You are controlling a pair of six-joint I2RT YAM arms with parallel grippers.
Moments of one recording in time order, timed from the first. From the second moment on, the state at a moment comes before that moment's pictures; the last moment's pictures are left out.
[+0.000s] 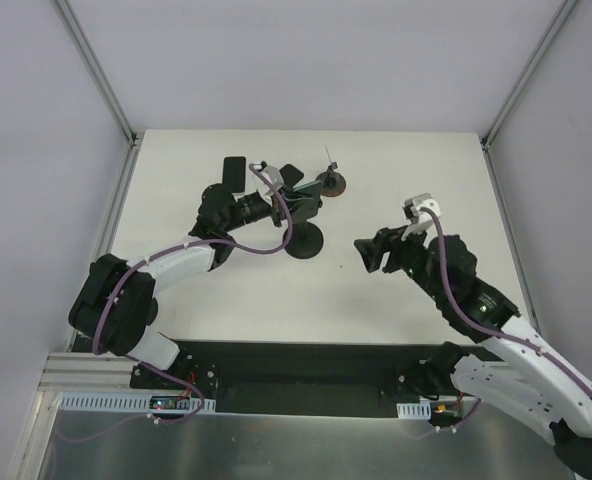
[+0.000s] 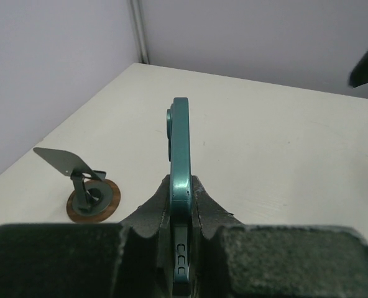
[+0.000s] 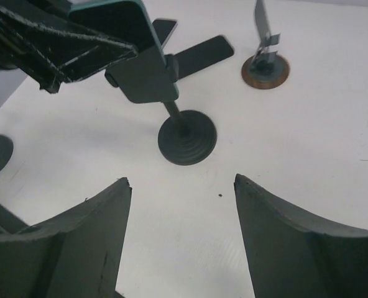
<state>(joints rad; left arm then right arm) -0.50 1.48 0.78 0.85 0.65 -0.06 0.86 0.65 0.76 -0.30 0.32 0.28</state>
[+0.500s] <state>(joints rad) -0.40 1.64 0.87 1.07 1.05 -0.32 0.58 1.14 1.01 -0.35 -0.41 0.06</state>
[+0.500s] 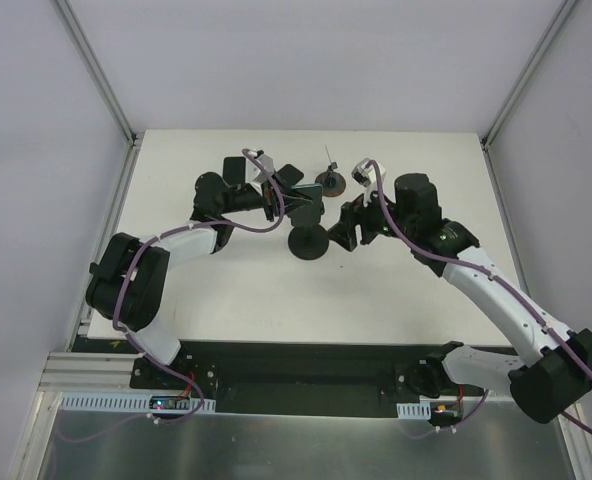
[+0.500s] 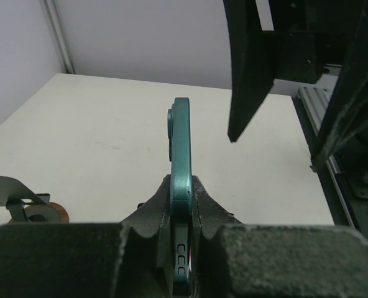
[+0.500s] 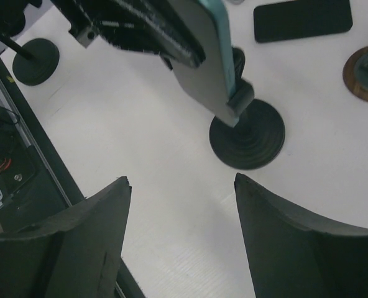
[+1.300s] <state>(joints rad) -0.34 1.55 0.87 0.90 1.12 -0.39 0.53 1.40 1.45 -0.55 -0.42 -0.04</state>
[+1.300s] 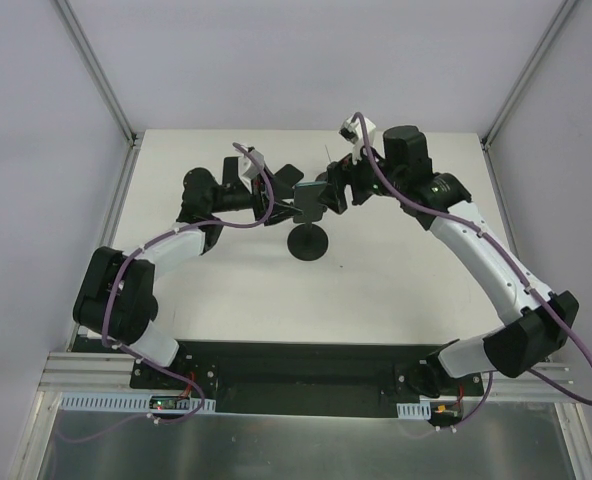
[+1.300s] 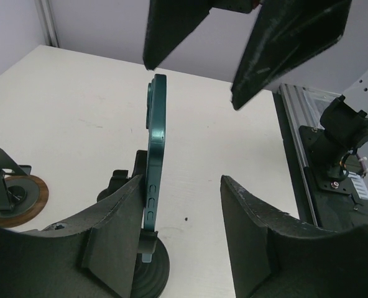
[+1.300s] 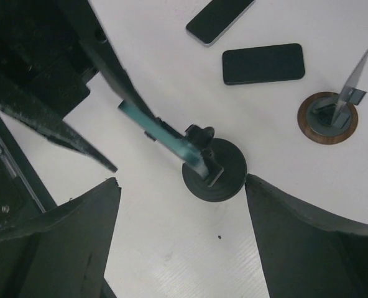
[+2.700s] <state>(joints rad) -0.23 1.21 0.79 0.49 0.70 -0.25 0.94 1.67 1.66 -0.60 0.69 0.50</state>
